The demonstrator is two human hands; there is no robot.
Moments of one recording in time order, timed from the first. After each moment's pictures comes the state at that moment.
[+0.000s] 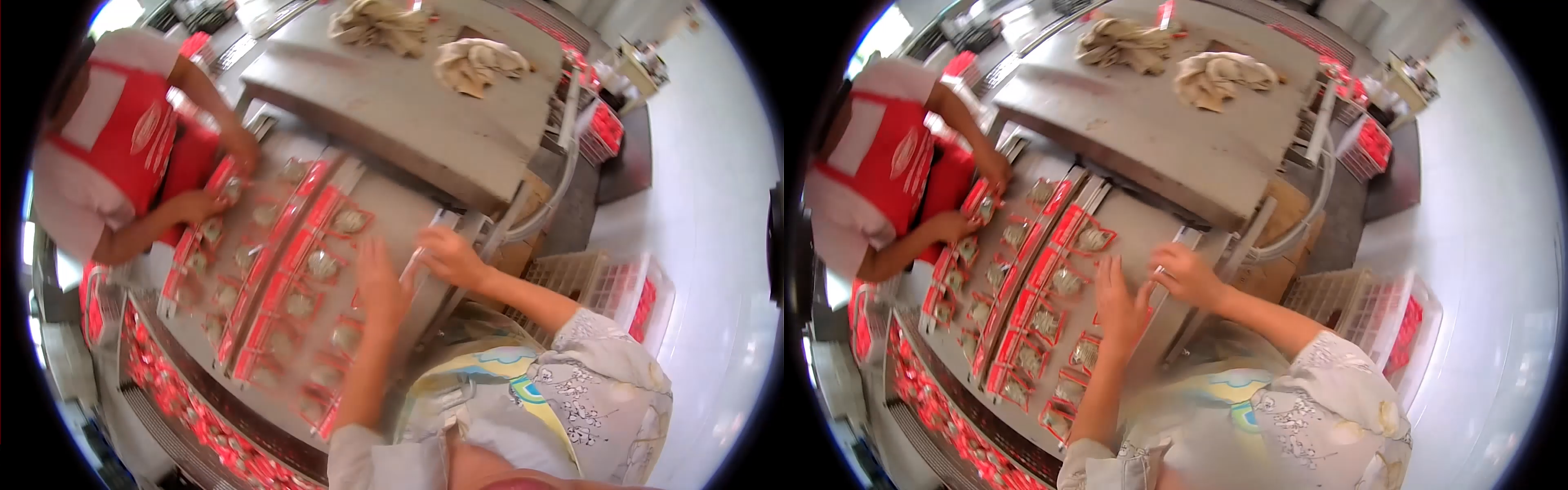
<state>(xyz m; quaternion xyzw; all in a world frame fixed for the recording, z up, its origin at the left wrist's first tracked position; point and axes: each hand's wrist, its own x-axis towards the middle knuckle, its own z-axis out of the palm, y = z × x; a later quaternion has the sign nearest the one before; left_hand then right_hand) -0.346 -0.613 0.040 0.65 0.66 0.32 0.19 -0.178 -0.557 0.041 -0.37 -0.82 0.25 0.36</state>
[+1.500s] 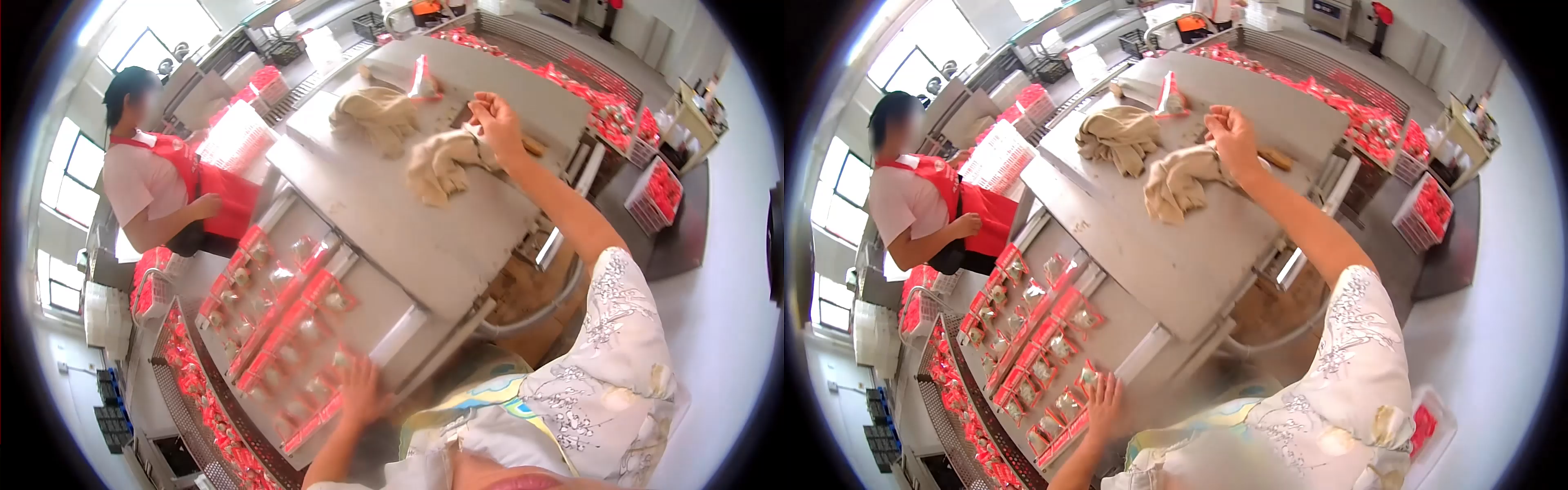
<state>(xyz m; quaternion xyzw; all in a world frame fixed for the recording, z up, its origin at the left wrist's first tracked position) -0.303 -0.682 0.013 0.74 0.67 -0.04 0.09 -0.029 -0.176 0.161 -0.39 -0.53 0.46 0.60</state>
